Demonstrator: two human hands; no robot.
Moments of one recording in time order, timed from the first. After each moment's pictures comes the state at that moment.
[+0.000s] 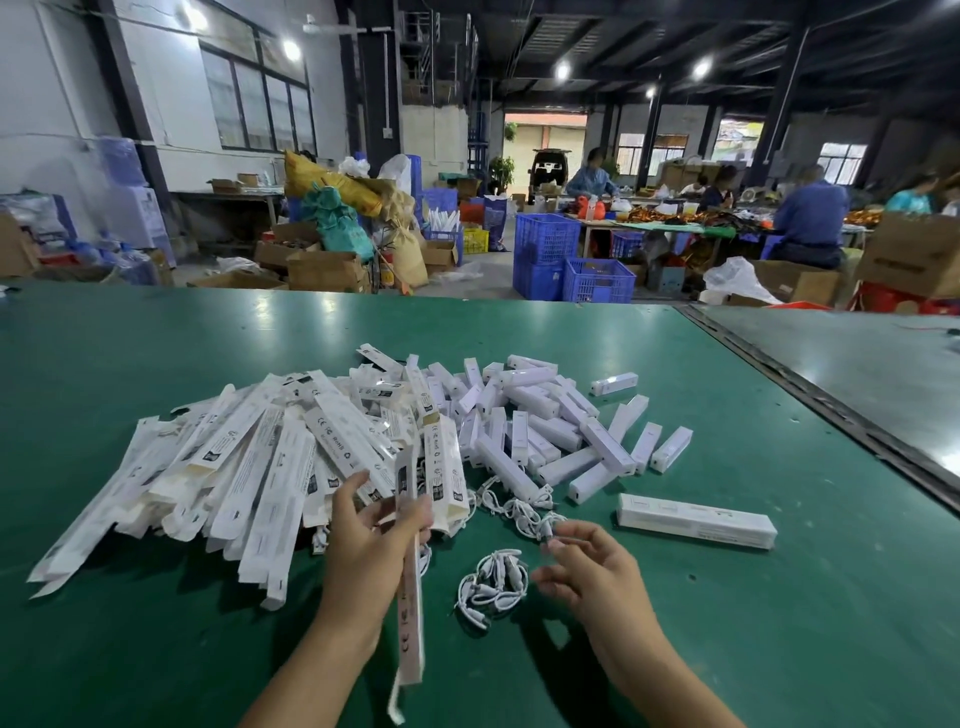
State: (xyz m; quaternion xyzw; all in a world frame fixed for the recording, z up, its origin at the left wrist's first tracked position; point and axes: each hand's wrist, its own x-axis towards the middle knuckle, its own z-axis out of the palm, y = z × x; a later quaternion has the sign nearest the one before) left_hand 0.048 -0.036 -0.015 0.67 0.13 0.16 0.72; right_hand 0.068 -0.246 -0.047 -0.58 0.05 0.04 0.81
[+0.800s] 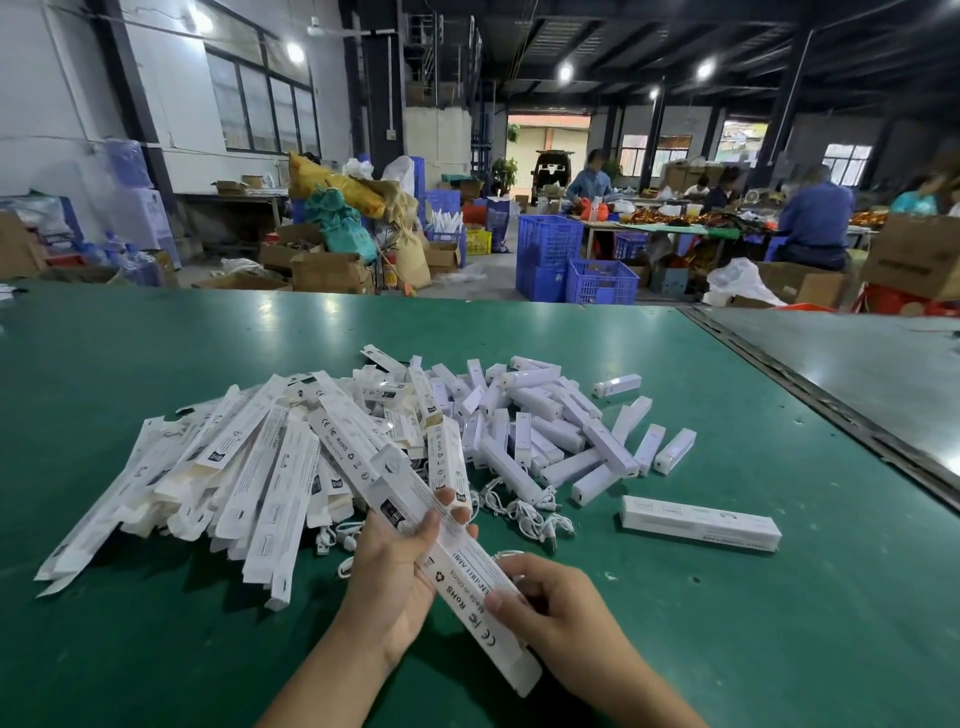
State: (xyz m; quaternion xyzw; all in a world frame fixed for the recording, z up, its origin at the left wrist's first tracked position) left_hand 0.048 -0.050 -0.021 0.42 0.01 0.07 0.90; right_hand 0.044 -0.229 -0.035 -0.80 -0.21 0.08 0.55
